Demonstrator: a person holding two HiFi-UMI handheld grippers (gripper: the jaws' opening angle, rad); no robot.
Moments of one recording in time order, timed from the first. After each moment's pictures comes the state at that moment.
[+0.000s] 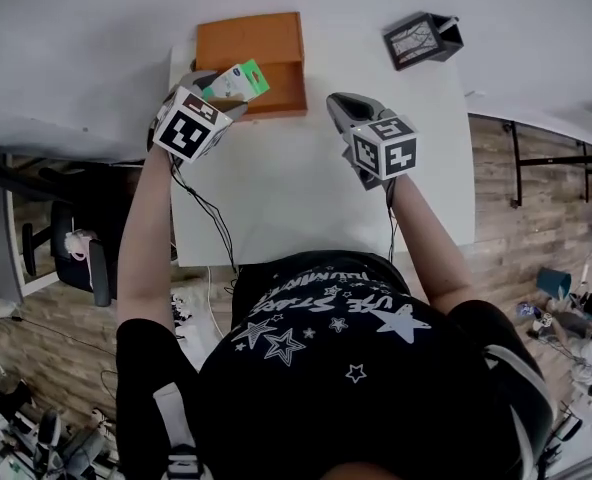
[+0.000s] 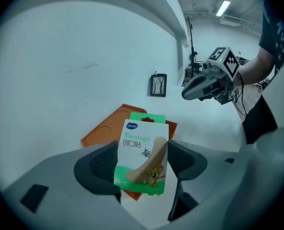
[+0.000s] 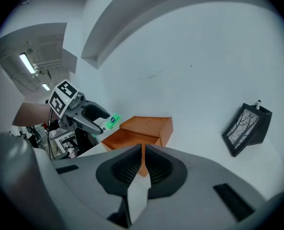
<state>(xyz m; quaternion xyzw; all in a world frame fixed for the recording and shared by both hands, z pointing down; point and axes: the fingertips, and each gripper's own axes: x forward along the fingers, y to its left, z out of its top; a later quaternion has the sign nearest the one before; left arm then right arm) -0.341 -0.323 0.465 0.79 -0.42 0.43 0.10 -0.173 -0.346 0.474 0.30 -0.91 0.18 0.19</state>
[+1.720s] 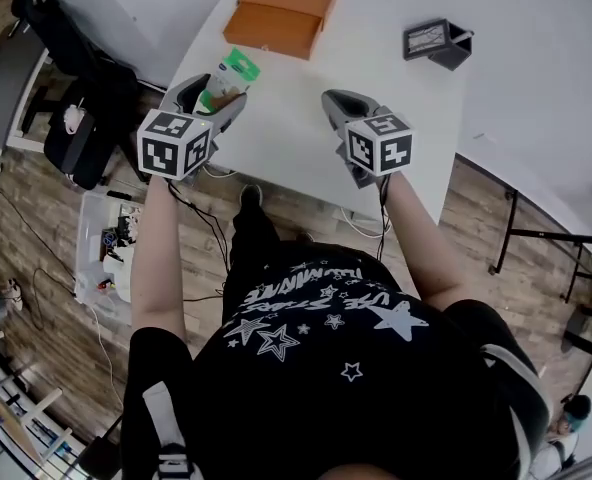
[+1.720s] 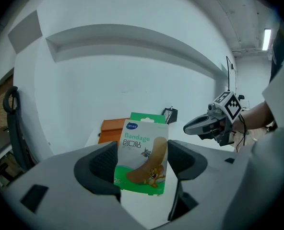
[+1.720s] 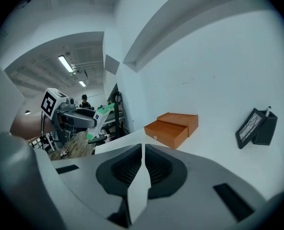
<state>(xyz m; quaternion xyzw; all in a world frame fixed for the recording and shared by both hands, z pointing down) -0.207 -0.077 0.400 0.70 -0.67 0.18 0.15 -0.072 -0.172 0.447 0.13 -0.97 0.13 0.19</state>
